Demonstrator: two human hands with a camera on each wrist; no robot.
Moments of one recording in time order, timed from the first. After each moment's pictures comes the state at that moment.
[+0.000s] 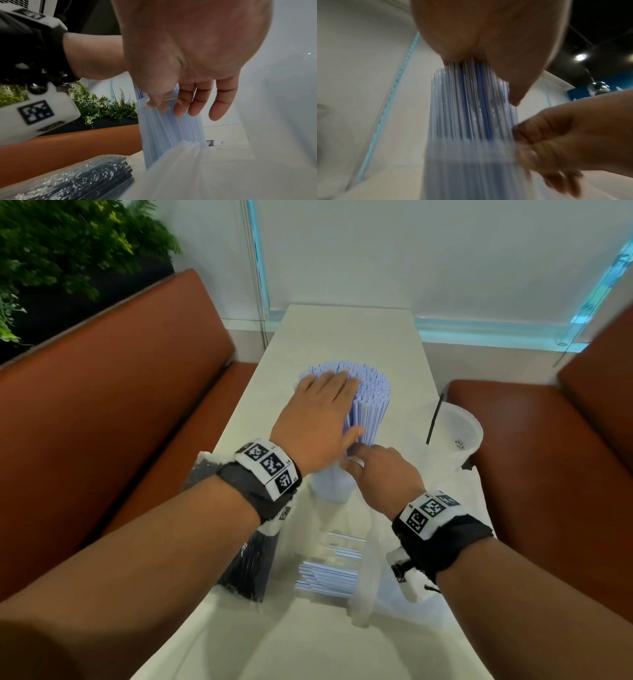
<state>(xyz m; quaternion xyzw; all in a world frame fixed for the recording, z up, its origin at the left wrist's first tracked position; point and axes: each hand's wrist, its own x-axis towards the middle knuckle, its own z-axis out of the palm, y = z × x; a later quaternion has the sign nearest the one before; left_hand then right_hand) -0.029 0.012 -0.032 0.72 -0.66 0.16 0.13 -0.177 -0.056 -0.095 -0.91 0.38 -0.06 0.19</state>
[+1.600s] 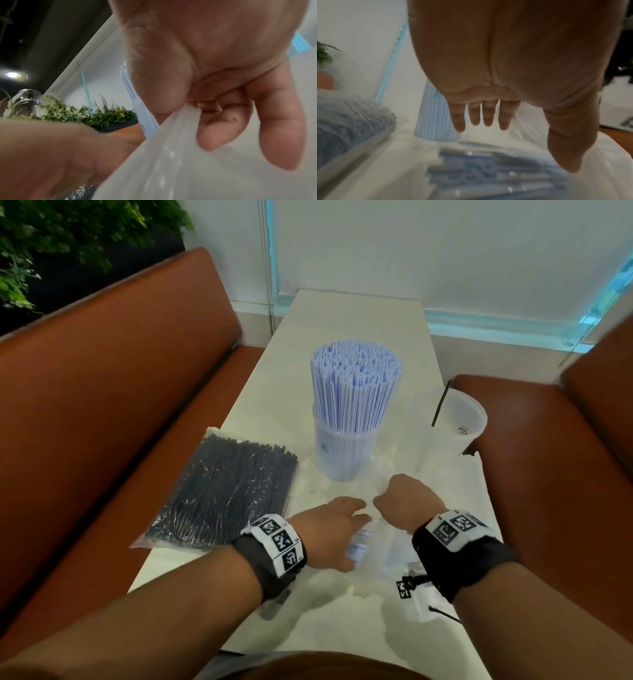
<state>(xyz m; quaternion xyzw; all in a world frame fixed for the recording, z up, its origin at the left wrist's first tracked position) -0.100 0.101 -0.146 0.65 -0.72 -0.25 -0.02 -0.223 -0.030 -0.123 -0.83 0.51 0.09 0.21</state>
